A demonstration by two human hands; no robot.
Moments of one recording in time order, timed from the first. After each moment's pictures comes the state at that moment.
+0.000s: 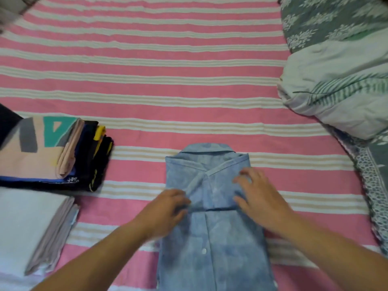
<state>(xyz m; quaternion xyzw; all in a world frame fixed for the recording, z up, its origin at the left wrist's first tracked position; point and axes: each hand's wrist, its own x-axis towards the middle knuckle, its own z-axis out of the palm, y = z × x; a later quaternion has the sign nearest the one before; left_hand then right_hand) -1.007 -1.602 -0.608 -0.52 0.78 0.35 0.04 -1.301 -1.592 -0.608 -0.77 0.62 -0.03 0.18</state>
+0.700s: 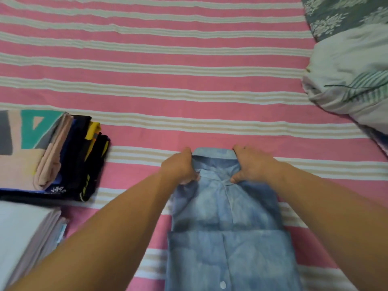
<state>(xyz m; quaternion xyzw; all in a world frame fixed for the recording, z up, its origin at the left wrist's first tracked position) -1.036 -1.752 -0.661 -0.65 0.68 0.32 0.10 -1.264 -1.742 -0.652 -0.72 0.63 0.13 0.26</state>
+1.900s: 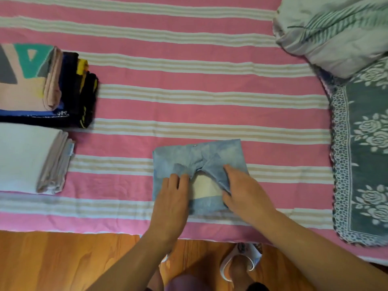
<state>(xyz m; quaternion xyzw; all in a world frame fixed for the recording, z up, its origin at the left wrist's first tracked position) -1.057 -1.422 -0.603 -0.61 0.76 0.22 -0.02 -1.274 -1.432 -0.598 -0.69 0.66 -0.01 0.31</state>
